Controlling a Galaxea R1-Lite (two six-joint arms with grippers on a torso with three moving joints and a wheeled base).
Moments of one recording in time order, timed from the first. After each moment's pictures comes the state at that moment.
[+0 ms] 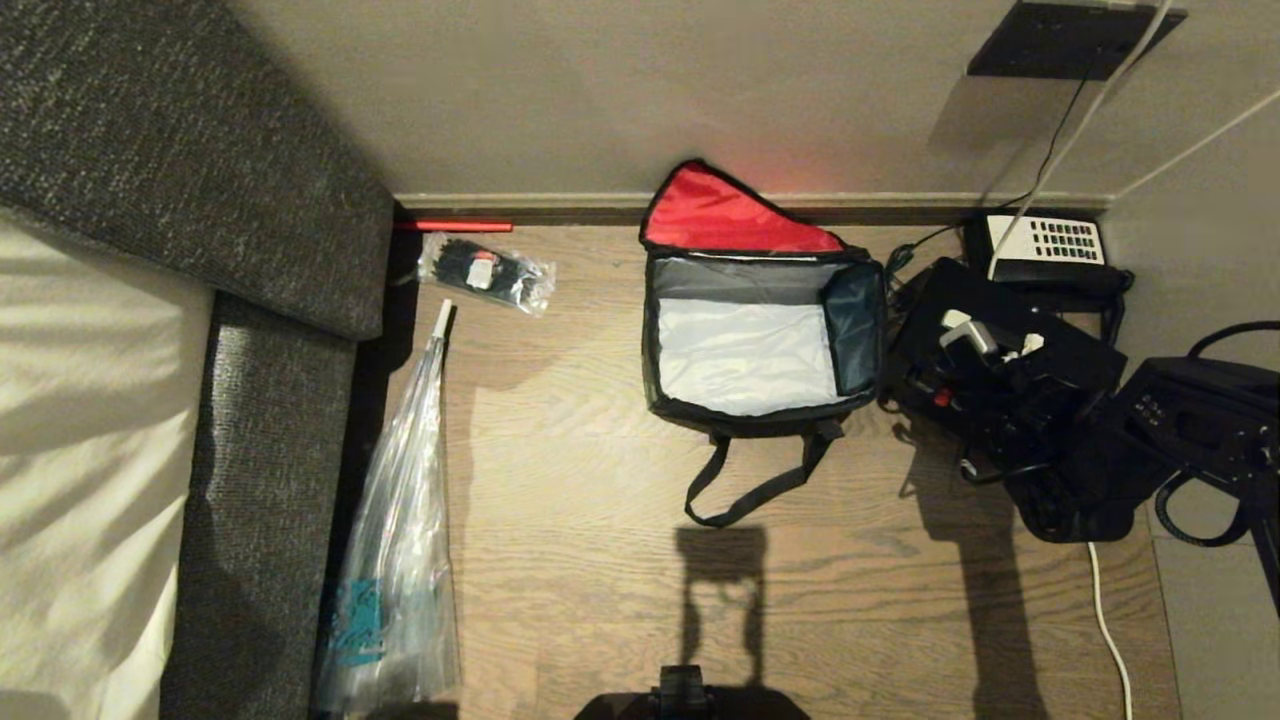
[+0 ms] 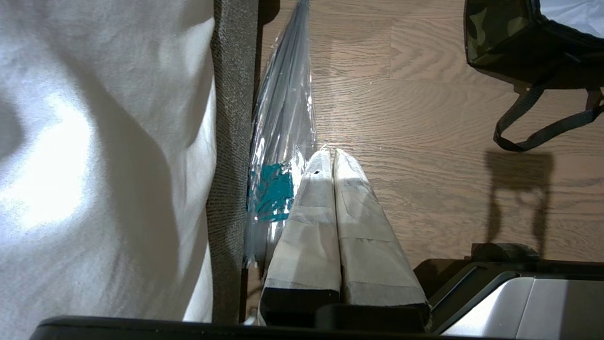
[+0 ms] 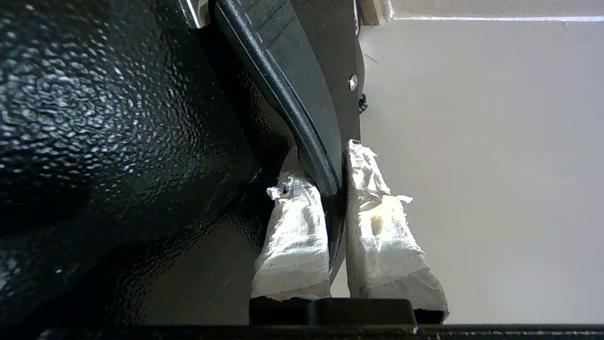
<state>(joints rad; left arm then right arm) 0.00 0.00 0.00 0.00 0.00 0.00 -0.05 2.49 -1.10 -1.52 -0.56 -1.08</state>
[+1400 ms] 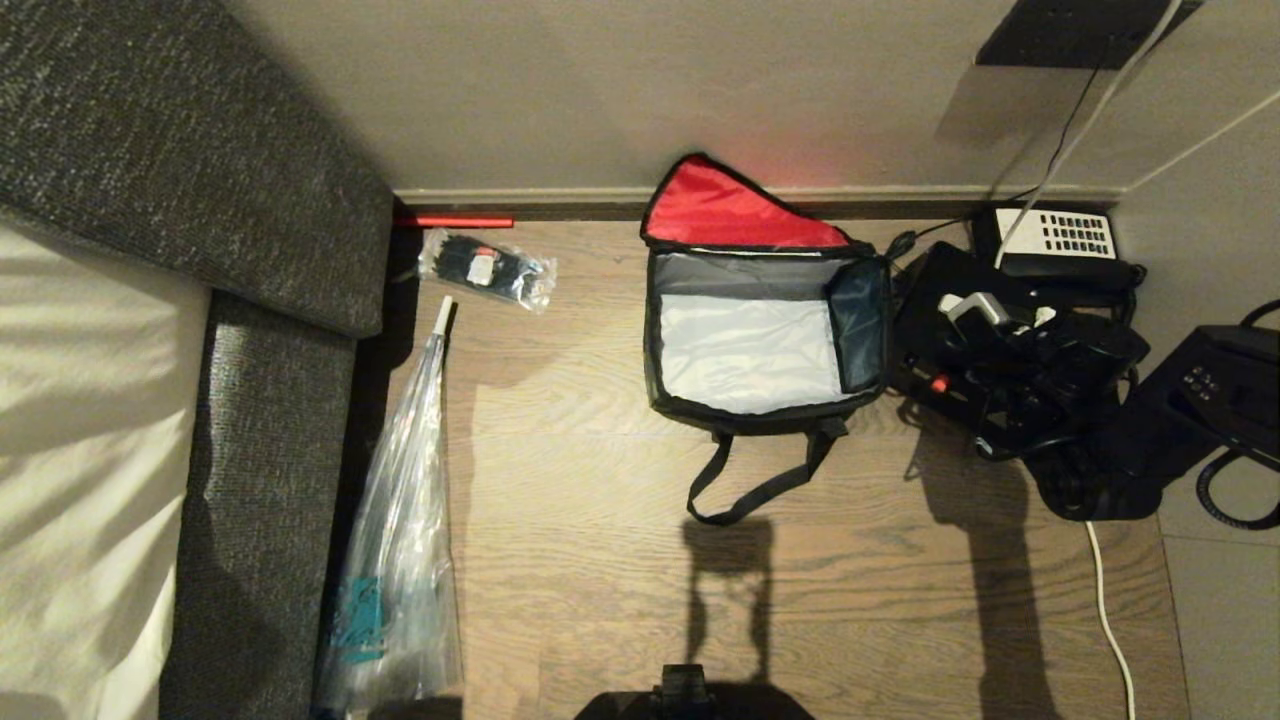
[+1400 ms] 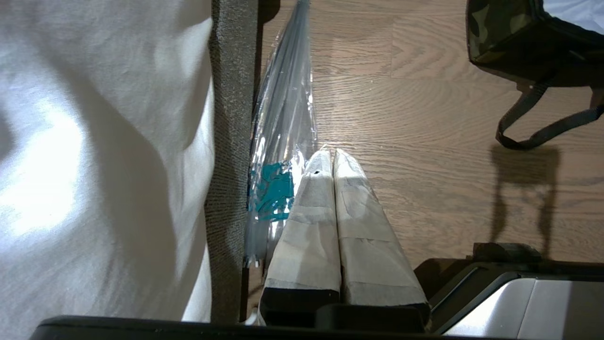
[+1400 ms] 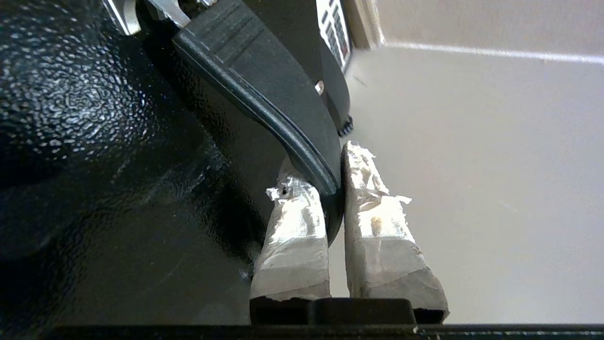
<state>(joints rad) 0.00 0.00 0.00 0.00 0.00 0.00 -0.03 2.29 -1.06 -1.52 -0.53 -1.16</state>
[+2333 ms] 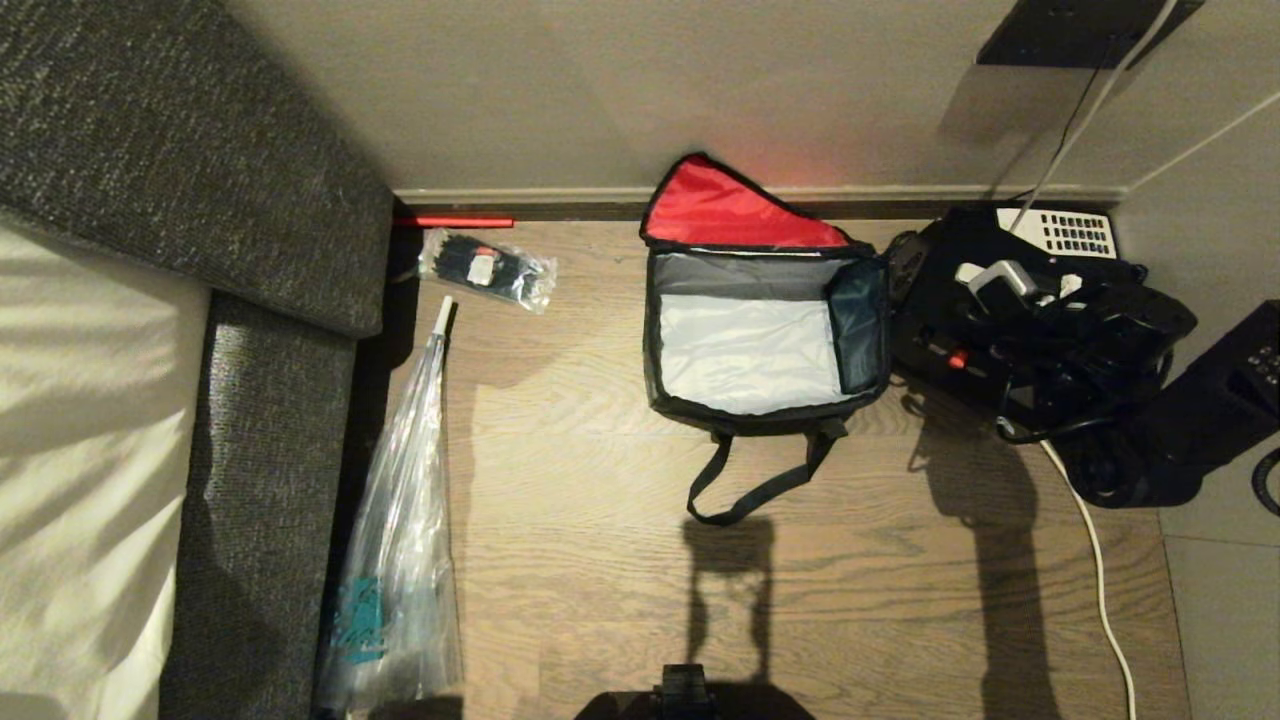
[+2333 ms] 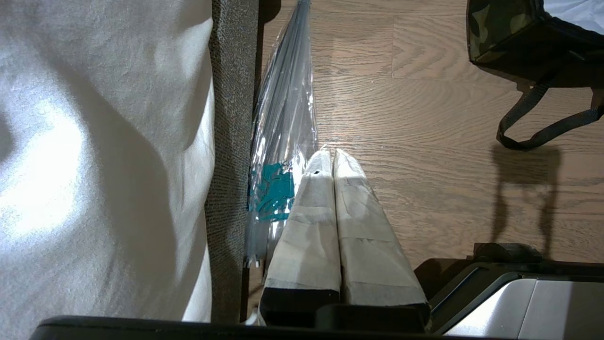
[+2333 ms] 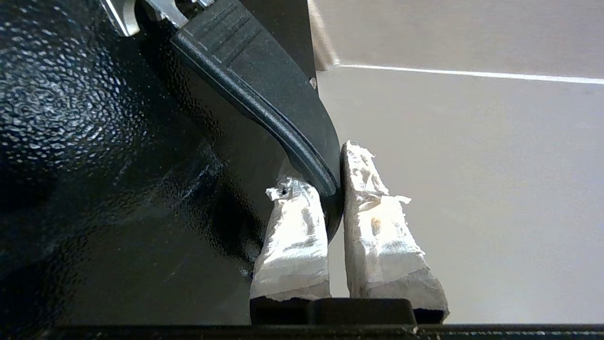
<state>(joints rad) 0.00 0.00 0.00 0.00 0.00 0.00 -0.03 2.16 -1.01 -1.52 -0.52 -1.18</state>
